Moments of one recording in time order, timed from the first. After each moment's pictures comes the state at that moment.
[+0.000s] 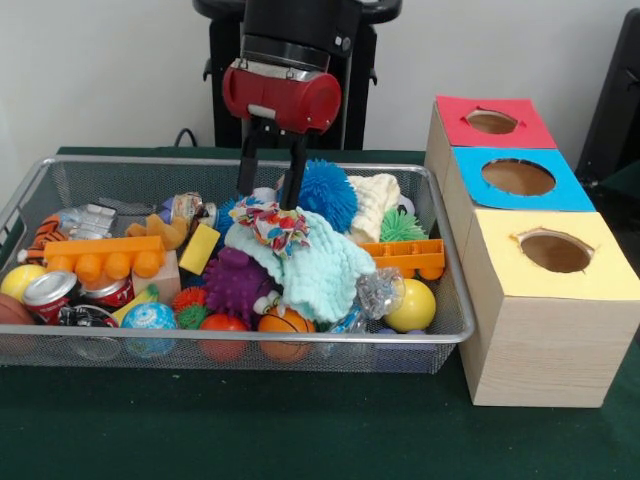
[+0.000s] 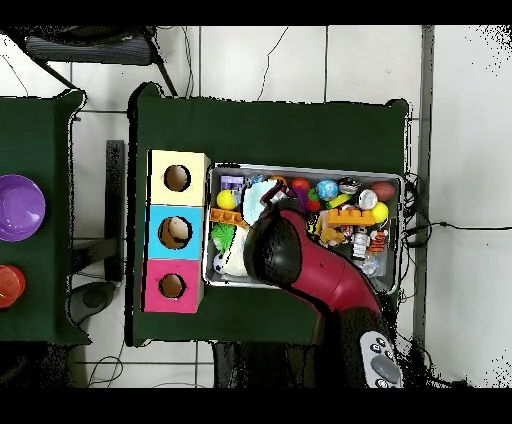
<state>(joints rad) -0.24 -0.72 -0.10 1.88 0.23 -0.02 2.00</state>
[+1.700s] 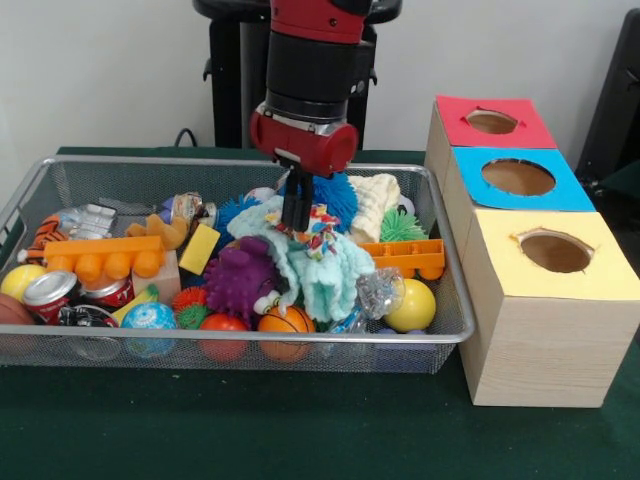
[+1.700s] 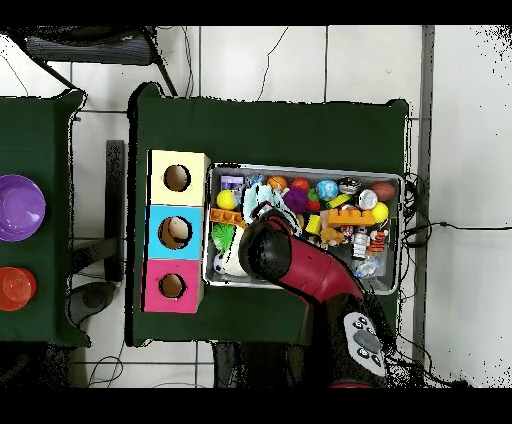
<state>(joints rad) -0.21 -0.62 -0.11 1.86 0.23 0.10 2.00</state>
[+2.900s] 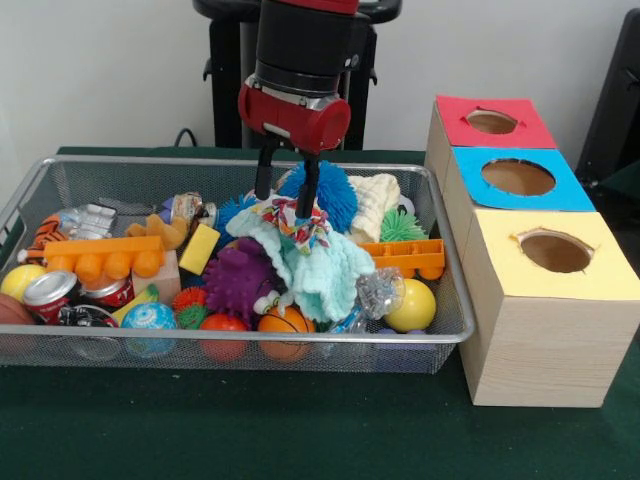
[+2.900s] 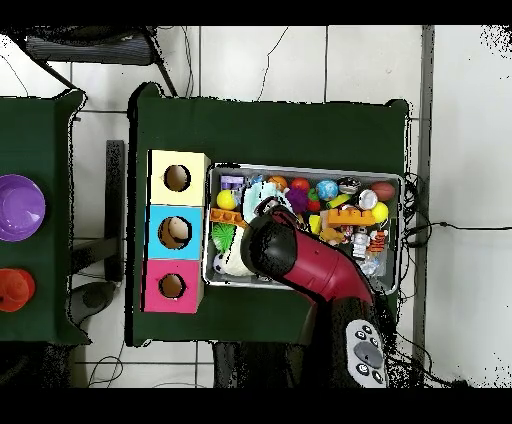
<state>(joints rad) -0.17 -0.65 -0.18 1.81 0.23 0.19 2.00</state>
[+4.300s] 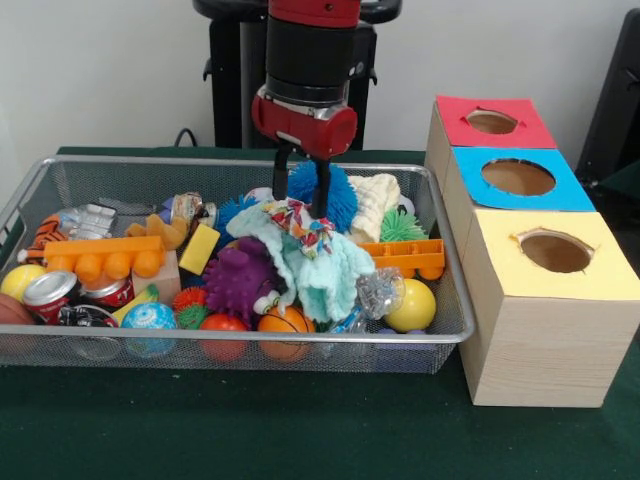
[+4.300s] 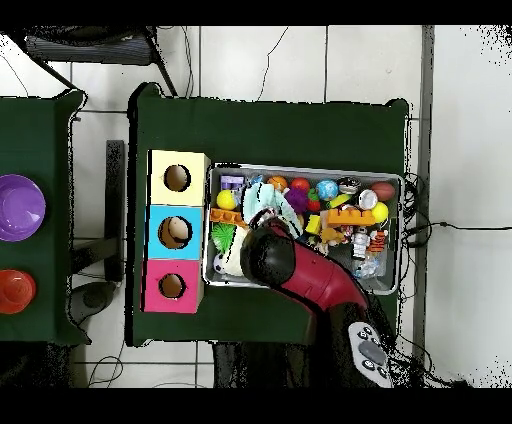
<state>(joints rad) -0.22 -0.65 -0.11 1.90 0.23 0.15 2.00</state>
